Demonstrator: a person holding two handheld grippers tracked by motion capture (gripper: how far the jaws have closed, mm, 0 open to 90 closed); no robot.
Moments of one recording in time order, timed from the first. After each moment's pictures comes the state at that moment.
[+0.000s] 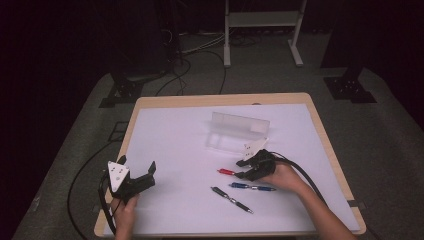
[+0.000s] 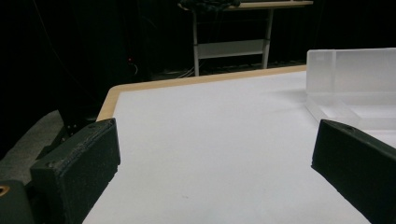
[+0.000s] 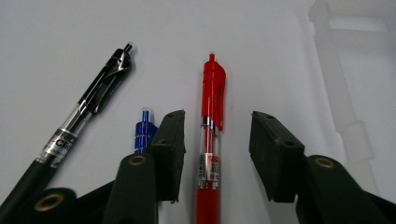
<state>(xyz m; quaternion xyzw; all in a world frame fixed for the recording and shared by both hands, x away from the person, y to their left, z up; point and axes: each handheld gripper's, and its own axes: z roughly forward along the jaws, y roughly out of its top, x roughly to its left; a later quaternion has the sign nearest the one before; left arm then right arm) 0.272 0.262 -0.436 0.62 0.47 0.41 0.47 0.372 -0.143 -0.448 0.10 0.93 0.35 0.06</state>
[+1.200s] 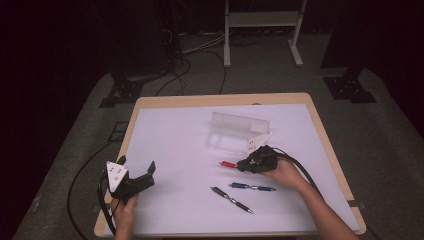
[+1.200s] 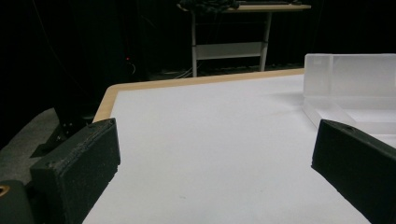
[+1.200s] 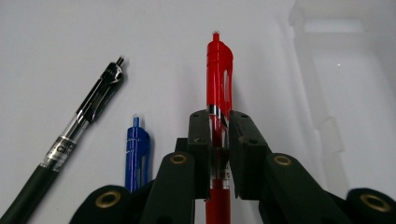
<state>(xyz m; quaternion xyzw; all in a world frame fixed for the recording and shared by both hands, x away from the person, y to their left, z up) 0.271 0.264 -0.435 0.62 0.48 0.40 0.48 0.384 -0.152 -0.438 0.13 0.92 0.37 0.04</state>
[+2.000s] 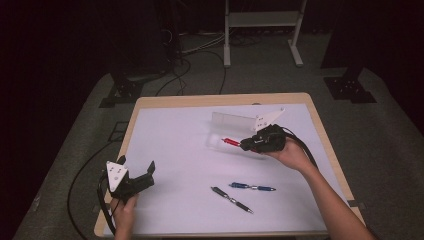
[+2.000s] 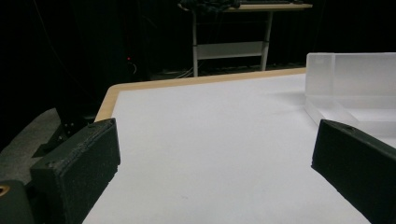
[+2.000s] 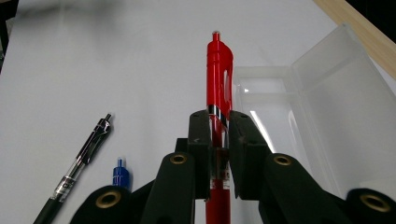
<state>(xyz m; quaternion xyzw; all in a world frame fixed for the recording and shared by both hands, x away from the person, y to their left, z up) 0.273 0.264 -0.436 0.62 0.48 0.41 0.48 0.405 -0.168 -0.375 0.14 0.90 0.41 0.07</state>
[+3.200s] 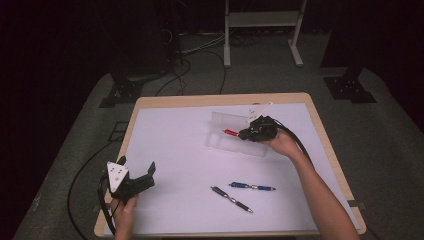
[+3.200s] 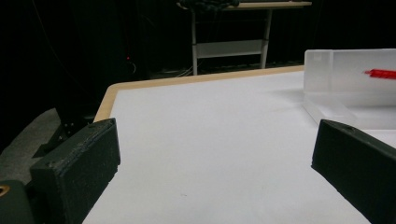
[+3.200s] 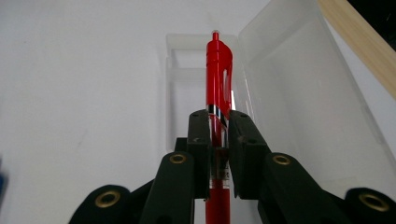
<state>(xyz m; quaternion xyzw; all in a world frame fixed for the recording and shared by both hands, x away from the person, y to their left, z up) 0.271 0.265 -0.437 0.62 0.47 0.41 0.48 0.467 -0.161 -0.411 0.14 0.91 0.36 0.11</state>
